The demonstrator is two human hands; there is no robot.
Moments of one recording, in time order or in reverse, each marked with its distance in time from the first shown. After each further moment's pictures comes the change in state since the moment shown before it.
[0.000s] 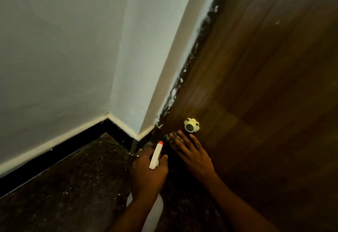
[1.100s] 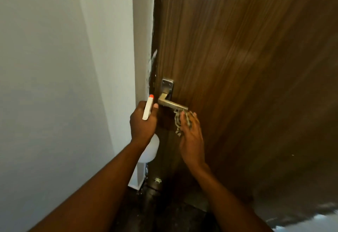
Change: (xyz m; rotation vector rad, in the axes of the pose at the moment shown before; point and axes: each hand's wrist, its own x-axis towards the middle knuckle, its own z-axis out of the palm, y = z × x) left_hand 0.041 0.800 -0.157 -0.080 -0.167 0.292; right_hand 0.062 0.496 -0.613 0.900 0.306 0.952
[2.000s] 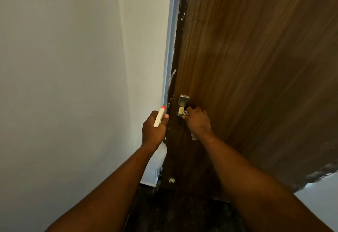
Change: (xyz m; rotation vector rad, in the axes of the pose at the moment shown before) left_hand 0.010 0.034 -0.104 0.085 -0.271 -0.063; right_hand 0.083 -0.095 -0.022 -0.354 -0.466 0.319
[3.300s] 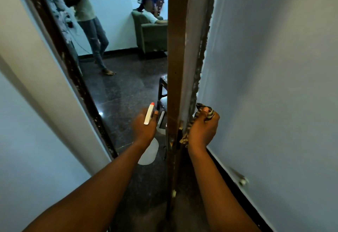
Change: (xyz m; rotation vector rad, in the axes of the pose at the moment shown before) left_hand -0.319 0.055 0.002 -0.050 -0.621 0.356; right_hand -0.492 0.019 -0.072 0.946 1.287 1.084
